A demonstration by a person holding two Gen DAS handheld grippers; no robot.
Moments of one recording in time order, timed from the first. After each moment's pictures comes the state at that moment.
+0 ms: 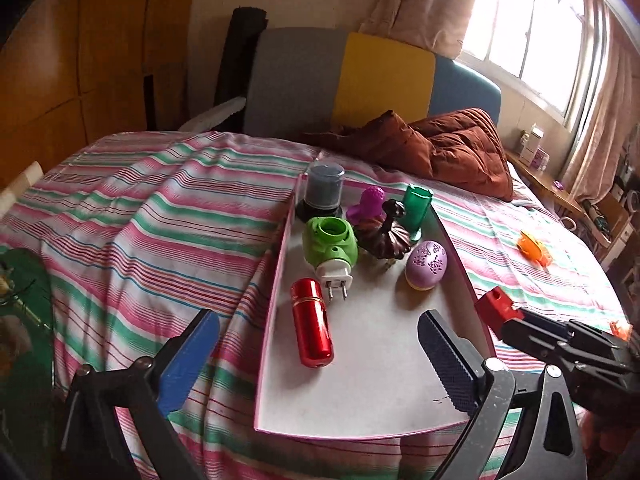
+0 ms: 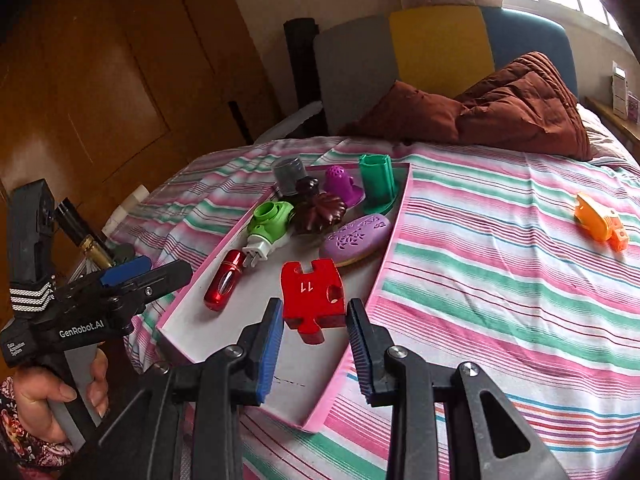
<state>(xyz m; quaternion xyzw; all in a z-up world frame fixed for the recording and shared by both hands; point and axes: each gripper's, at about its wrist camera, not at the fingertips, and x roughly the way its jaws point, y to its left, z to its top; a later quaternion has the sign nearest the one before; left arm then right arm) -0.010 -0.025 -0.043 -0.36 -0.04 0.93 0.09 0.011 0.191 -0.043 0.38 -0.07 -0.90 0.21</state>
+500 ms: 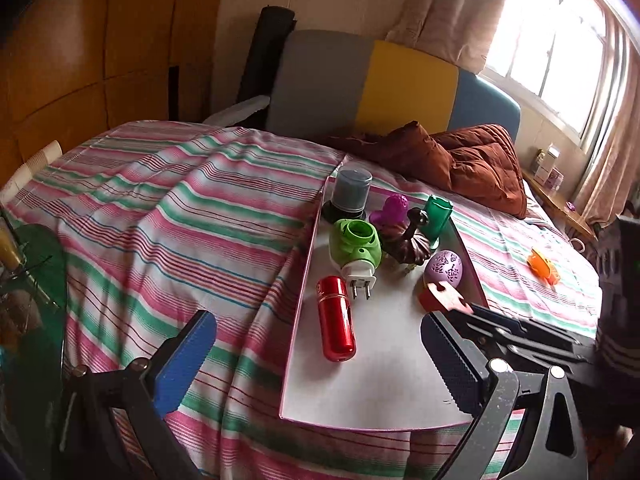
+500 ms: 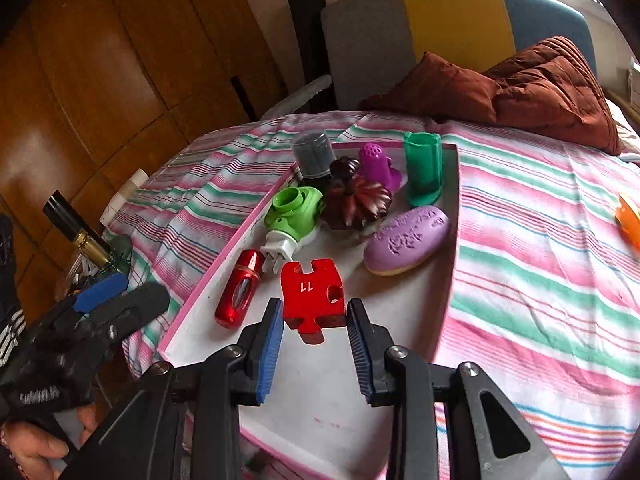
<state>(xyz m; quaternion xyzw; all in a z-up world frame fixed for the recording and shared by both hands) -0.003 -0.044 -0.043 -0.36 -0.07 0.93 0.06 -0.032 0.139 -0.059 0.42 -0.07 -0.88 0.22</state>
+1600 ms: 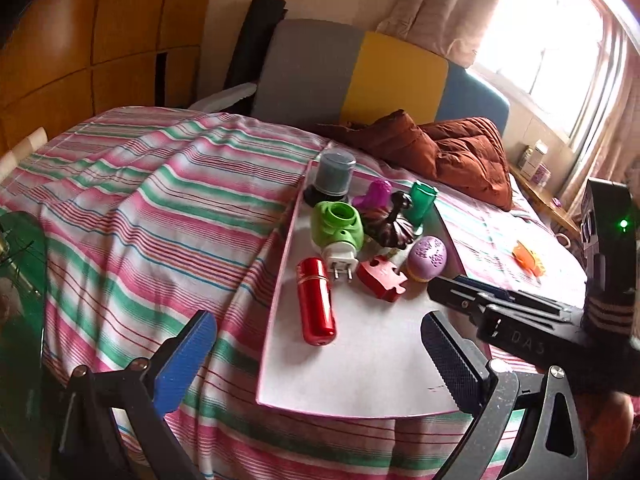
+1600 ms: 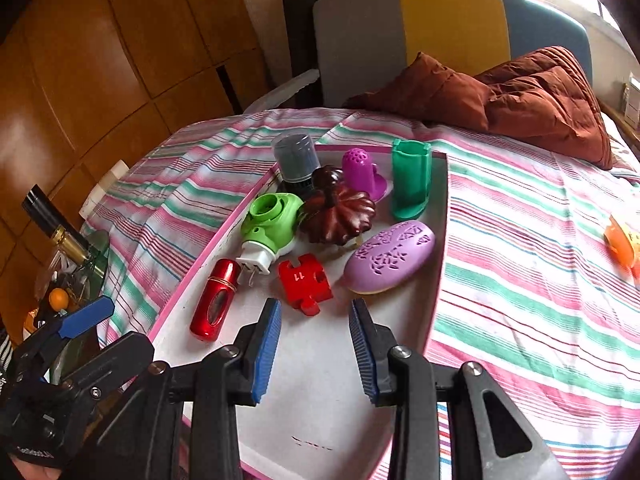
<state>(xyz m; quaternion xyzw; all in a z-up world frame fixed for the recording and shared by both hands) 0.000 -0.038 -0.053 -0.38 -0.09 0.92 0.09 -0.043 0.141 -0.057 0.43 -0.04 -0.88 0.18</state>
